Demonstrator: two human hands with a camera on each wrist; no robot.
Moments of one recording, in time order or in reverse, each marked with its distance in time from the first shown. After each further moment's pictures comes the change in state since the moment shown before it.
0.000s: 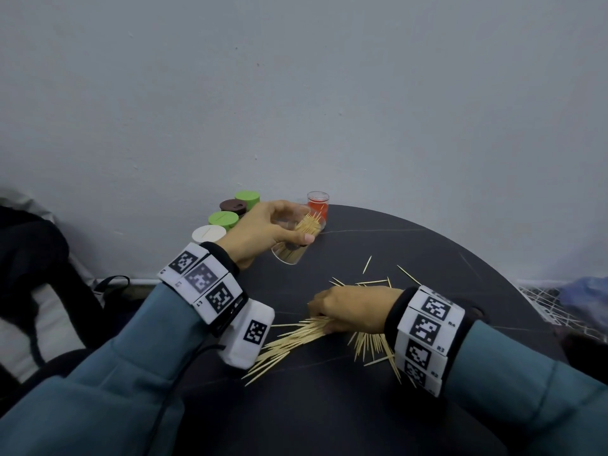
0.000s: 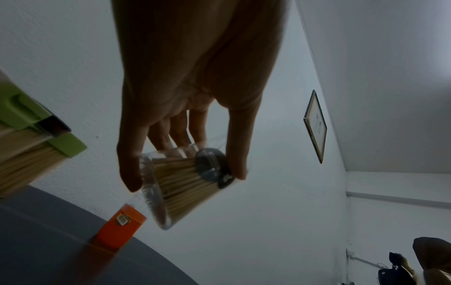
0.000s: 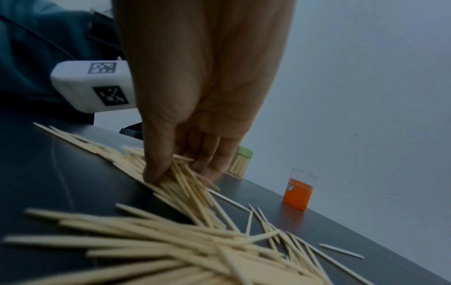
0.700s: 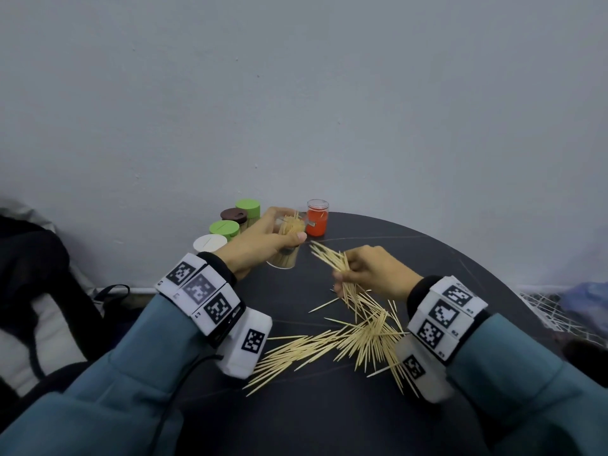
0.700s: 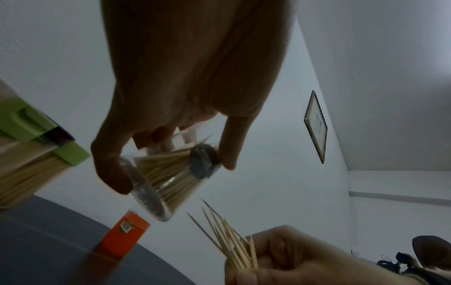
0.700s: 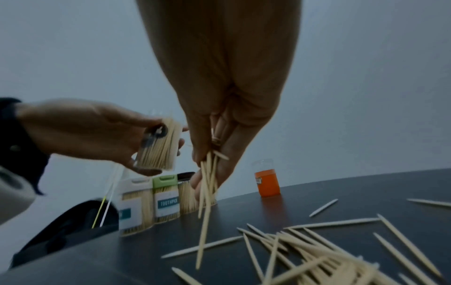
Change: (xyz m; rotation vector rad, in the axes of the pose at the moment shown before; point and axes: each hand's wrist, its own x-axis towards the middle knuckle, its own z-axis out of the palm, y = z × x) left_hand 0.004 -0.006 -0.002 0.039 0.029 -0.065; right_hand -0.008 0.044 -0.009 0.751 0.483 0.220
